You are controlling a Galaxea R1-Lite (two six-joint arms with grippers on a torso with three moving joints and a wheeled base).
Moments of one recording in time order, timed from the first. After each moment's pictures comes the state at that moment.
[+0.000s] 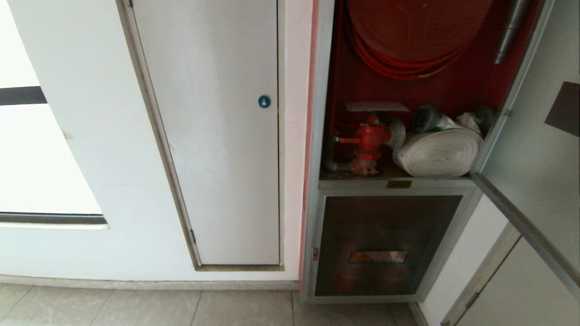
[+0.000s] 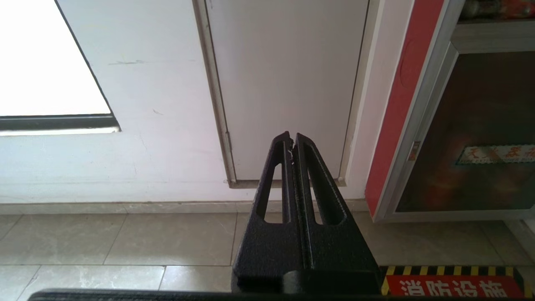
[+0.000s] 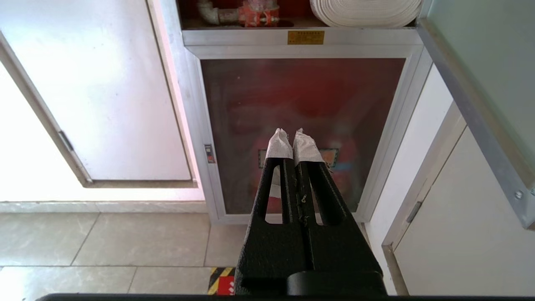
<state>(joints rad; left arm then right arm) 0.01 0.00 0.00 -0.01 -0.02 0.02 -0.01 0.00 0.00 0.00 -0.01 0.03</state>
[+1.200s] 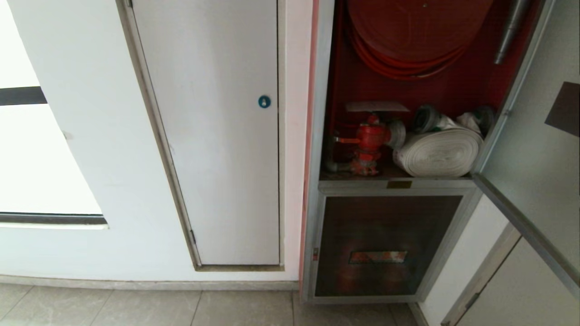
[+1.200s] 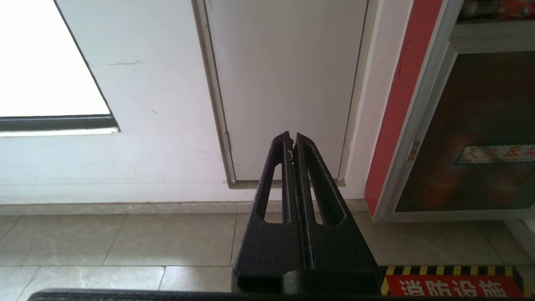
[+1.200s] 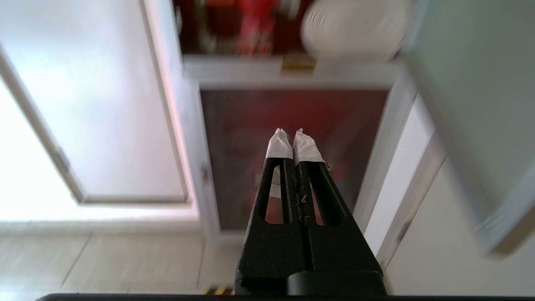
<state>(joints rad) 0.01 0.00 0.00 -0.01 -0.02 0.02 -0.01 0.05 -0.20 0.08 -0.03 0.01</state>
